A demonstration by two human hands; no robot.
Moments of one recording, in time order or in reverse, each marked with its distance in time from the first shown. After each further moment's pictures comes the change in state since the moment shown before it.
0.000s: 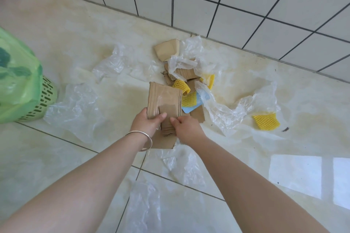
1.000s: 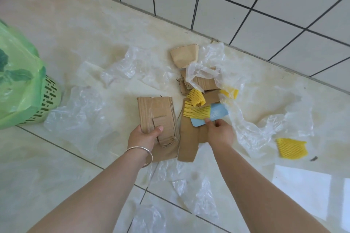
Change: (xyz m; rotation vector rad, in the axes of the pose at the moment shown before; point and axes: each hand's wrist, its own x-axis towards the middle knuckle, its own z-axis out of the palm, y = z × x) left_hand 0.037 -0.025 -0.014 -0.314 0.171 -0.264; right_hand 0.071 0.024 -0.014 0.225 0.419 0.361
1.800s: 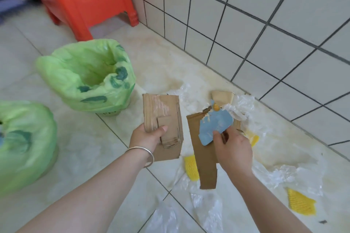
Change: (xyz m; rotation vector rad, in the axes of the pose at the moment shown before) left_hand -0.093 0.059 -0.117 -0.273 0.175 0.172; right_hand -0.144 -0.089 -0.054 -0.271 0.048 -0.860
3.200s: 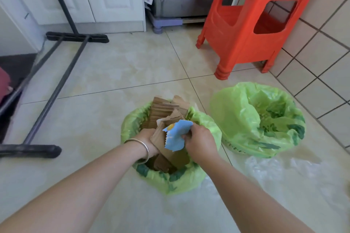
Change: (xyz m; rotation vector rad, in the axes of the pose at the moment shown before) left_hand 0.062 -0.023 -0.437 0.764 0.031 0.009; right_hand -0.127 -0.394 0.273 -0.135 -0.557 -0.617
